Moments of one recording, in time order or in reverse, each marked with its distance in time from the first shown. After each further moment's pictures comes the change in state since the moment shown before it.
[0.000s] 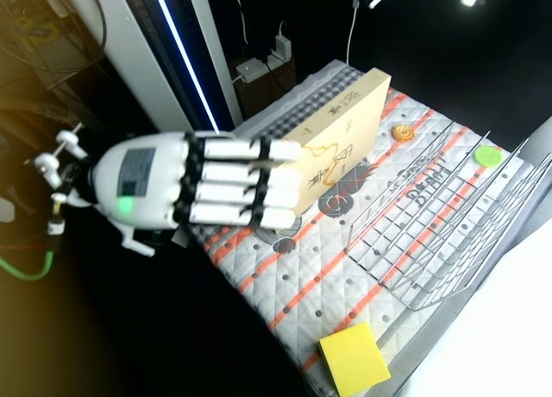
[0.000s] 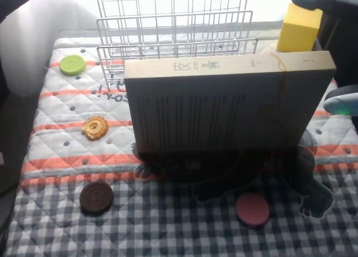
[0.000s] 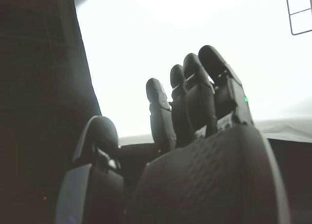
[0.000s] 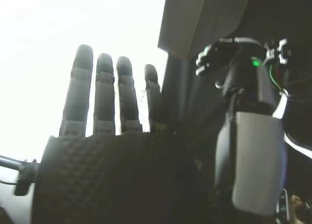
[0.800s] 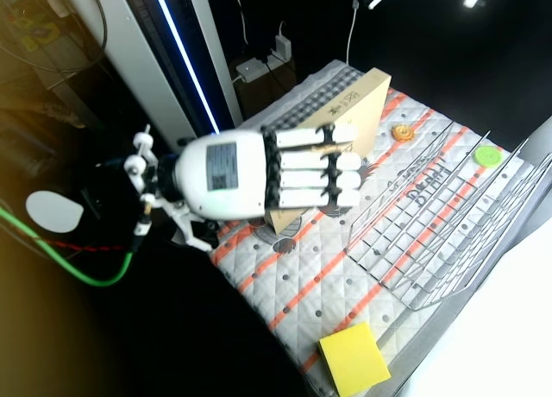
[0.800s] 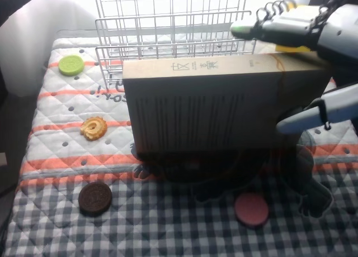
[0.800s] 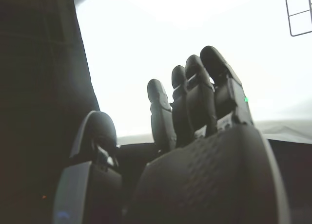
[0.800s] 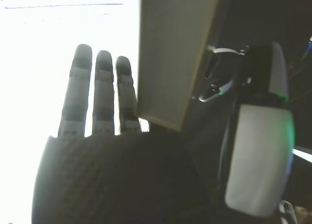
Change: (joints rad) left arm -0.003 -0.008 0.001 0.002 -0.003 0.000; right arm 0.181 -0.188 0.158 -0.257 -0.280 0.209
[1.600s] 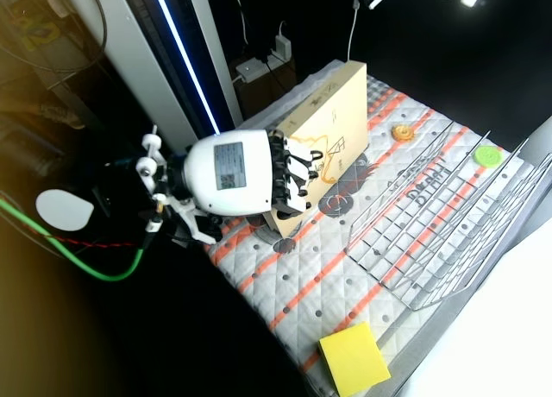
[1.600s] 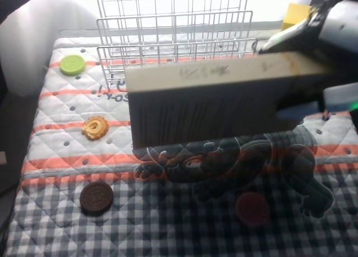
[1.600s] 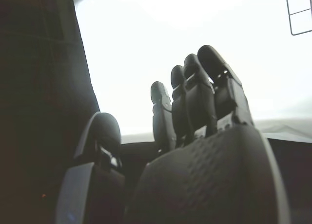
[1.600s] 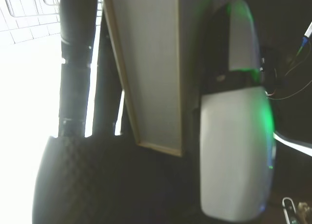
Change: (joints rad) left arm 0.000 0.000 0.000 -0.009 -0.001 0.000; right arm 0.000 0.025 -0.014 0.026 0.107 0.047
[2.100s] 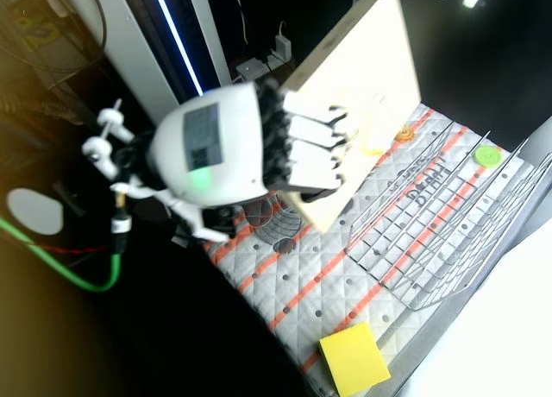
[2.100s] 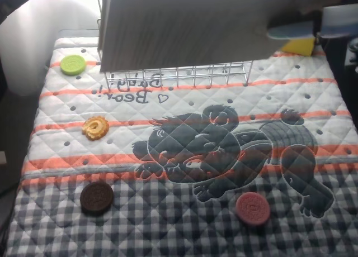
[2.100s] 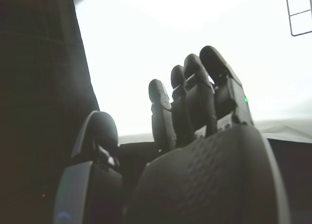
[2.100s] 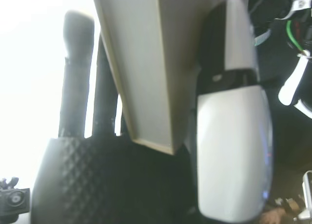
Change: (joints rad) left arm 0.000 0.000 0.000 -0.002 0.003 0.000; right arm 0.234 -0.057 0.087 -0.006 -0.030 0.008
